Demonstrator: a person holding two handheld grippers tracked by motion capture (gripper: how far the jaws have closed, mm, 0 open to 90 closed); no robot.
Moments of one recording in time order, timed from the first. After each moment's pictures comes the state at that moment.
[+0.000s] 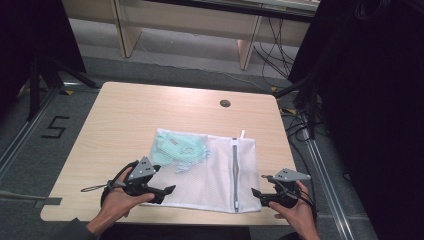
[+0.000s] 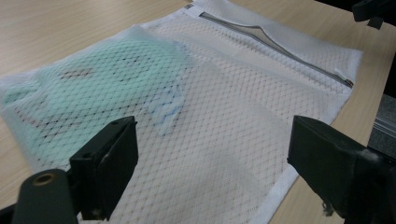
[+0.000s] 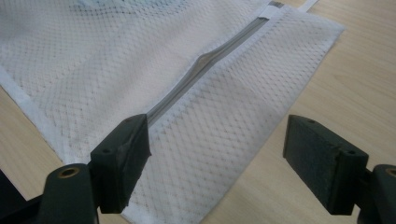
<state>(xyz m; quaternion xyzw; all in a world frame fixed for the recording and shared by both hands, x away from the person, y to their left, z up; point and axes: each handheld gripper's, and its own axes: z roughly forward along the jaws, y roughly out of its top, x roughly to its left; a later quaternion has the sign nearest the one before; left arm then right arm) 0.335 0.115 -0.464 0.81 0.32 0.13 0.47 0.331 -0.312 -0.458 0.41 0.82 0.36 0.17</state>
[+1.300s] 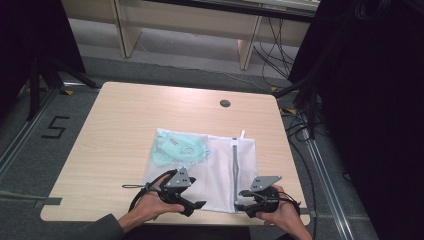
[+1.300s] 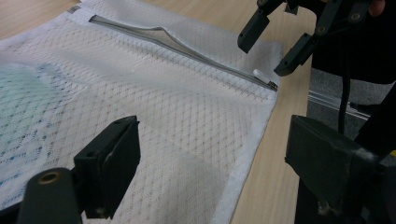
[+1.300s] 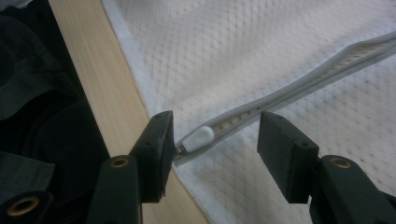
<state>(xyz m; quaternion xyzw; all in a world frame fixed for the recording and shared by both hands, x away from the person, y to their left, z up) 0.336 0.037 -0.481 0.85 0.21 0.05 0.48 0.332 -0.269 -0.479 0.26 0.91 0.32 0.05</state>
